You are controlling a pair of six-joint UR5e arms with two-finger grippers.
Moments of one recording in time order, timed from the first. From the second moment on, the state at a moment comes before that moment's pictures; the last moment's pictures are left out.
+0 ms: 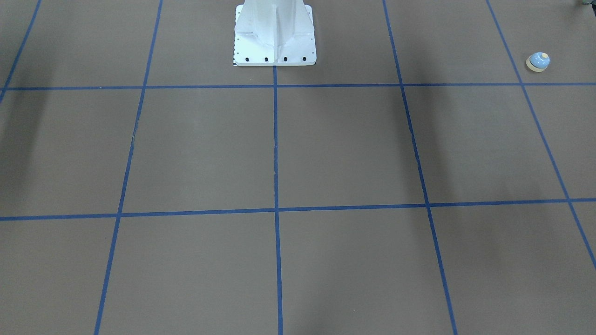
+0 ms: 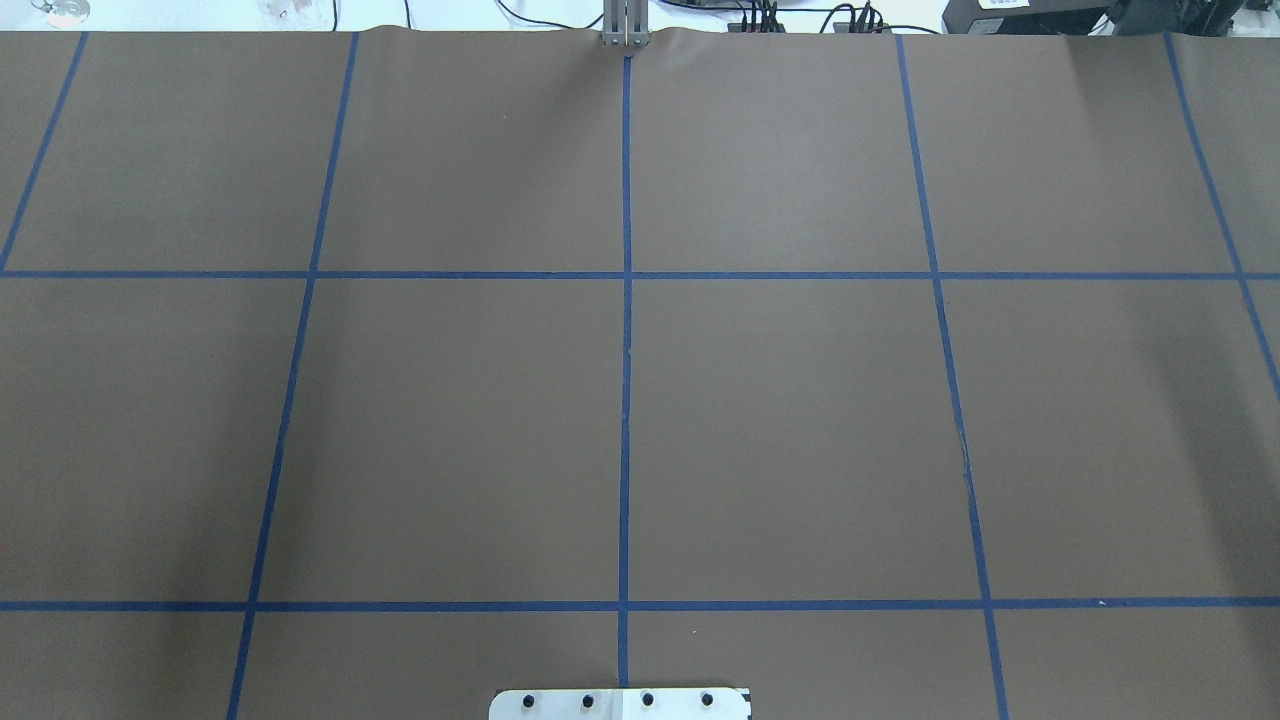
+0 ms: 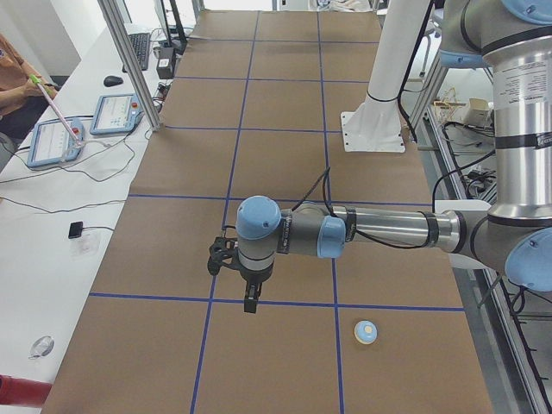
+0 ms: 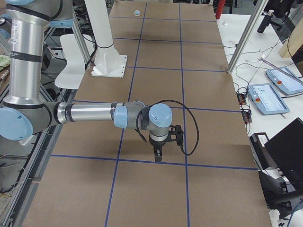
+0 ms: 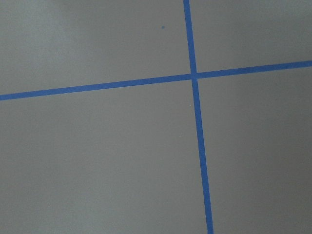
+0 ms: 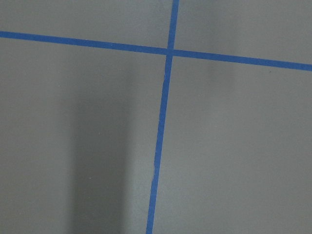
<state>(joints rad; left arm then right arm) -1.60 -1.42 -1.77 -1.62 -2.29 0.05 1.58 -1.72 1.80 -1.69 2.35 -0.15</state>
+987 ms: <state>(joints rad) -1.59 -1.42 -1.81 -1.59 -2.27 0.05 1.58 -1.72 1.81 -1.68 2.35 -0.15</state>
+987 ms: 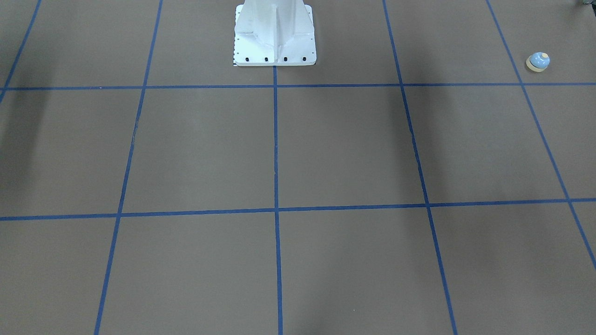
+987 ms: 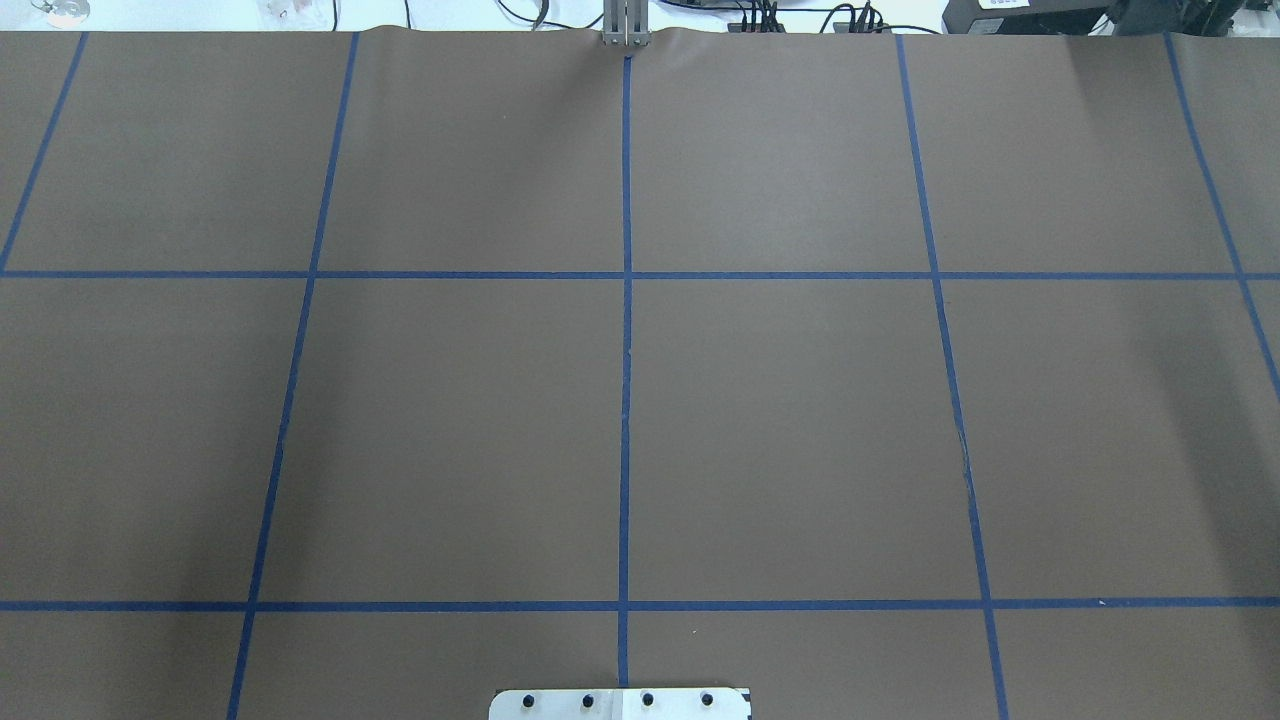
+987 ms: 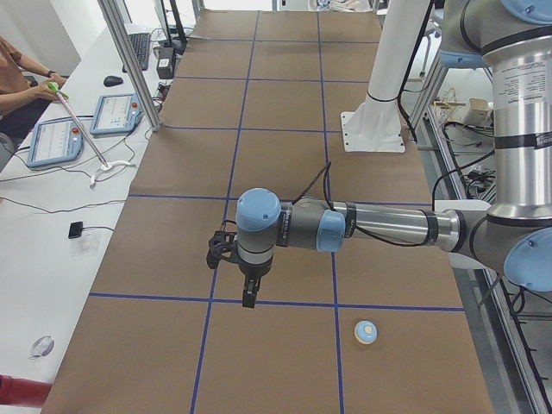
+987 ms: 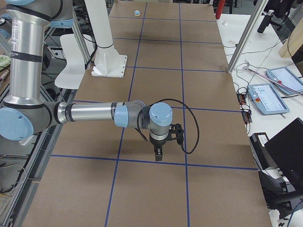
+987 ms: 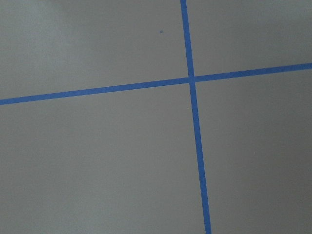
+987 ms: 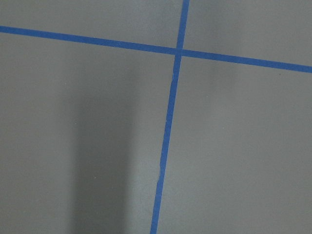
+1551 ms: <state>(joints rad) -1.49 -1.42 -2.03 -1.36 -2.14 -0.06 1.58 -1.72 1.81 -1.69 2.35 -0.15</state>
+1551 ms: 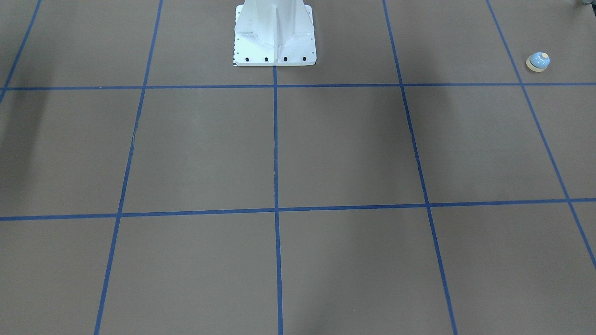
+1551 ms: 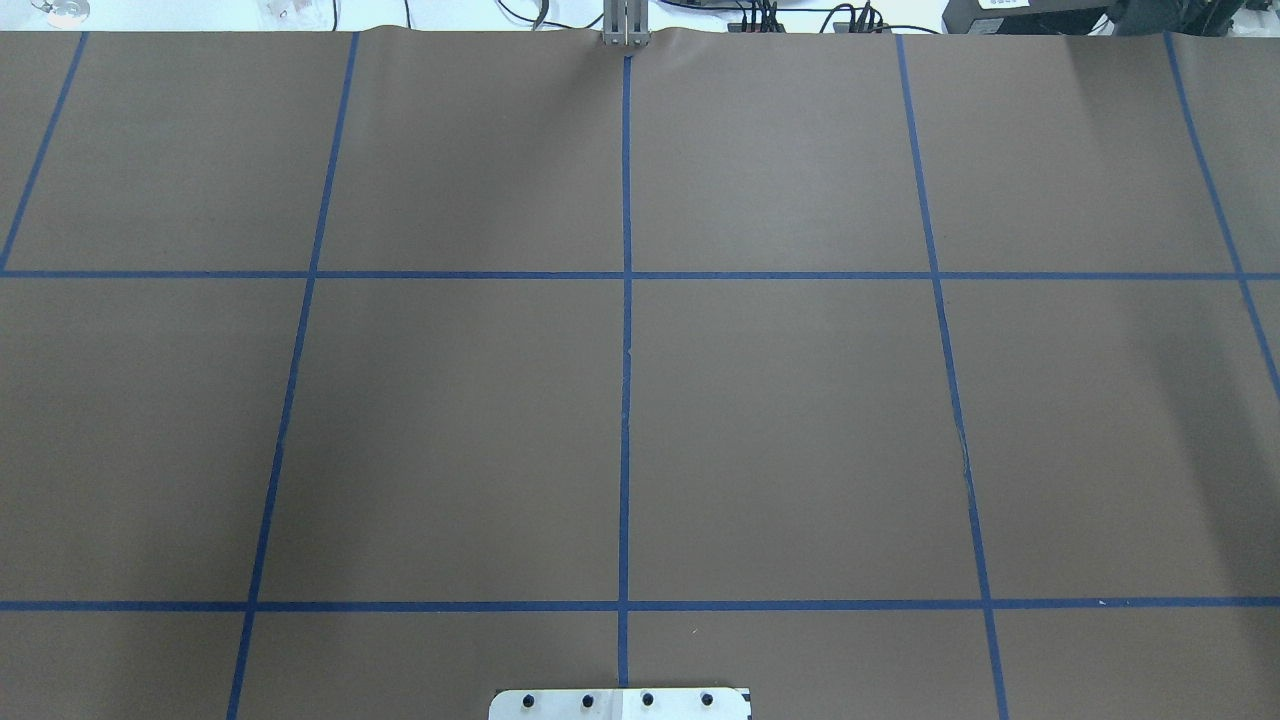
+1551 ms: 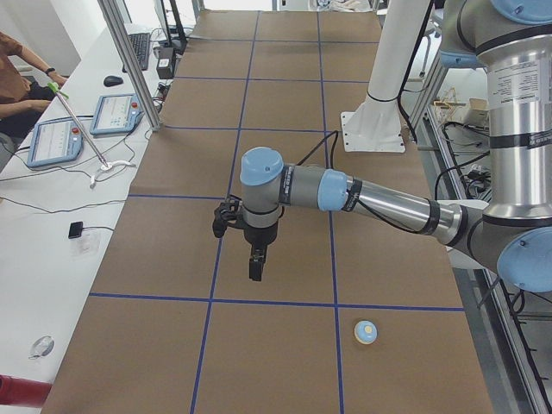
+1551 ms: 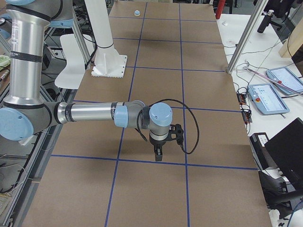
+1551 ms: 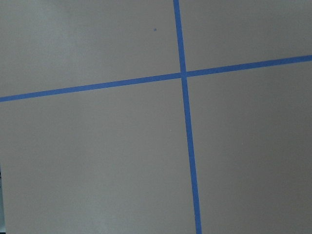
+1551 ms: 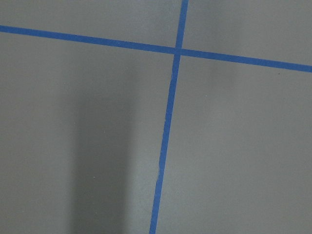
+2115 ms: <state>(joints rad) -1.25 -1.42 -2.26 -1.14 -1.91 -0.54 1.58 -1.73 1.81 -1.69 2.35 -0.16</state>
